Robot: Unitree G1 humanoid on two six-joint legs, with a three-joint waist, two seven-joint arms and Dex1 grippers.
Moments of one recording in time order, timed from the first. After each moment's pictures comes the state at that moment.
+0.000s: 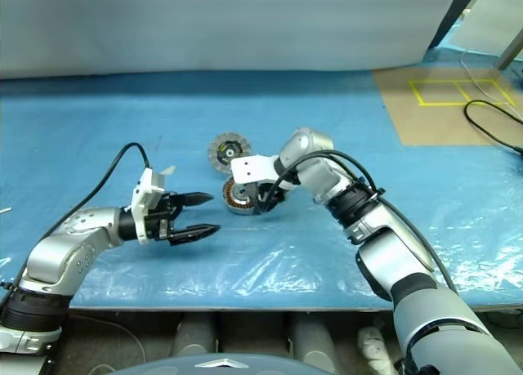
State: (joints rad) left arm -0.18 0.63 0.01 -0.20 -0.57 0.51 -1.09; right arm -0.97 -0.36 0.56 0.27 -0.29 0.39 1.49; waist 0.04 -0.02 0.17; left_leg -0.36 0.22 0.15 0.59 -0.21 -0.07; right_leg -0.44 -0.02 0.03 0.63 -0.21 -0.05
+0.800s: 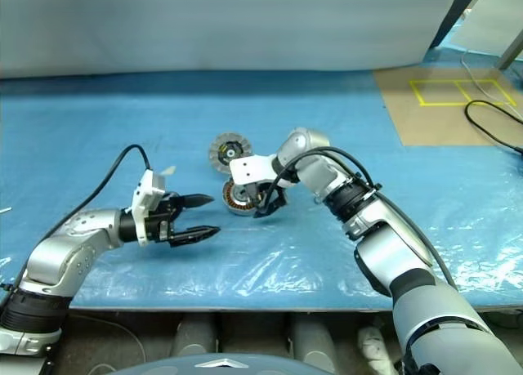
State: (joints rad) left arm -0.17 0.63 0.00 -0.20 -0.57 0.51 -1.09; right arm -1.00 -0.36 0.60 0.37 -0.28 0.25 1.44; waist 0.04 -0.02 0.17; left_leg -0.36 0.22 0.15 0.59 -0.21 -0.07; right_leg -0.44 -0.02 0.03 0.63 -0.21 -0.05
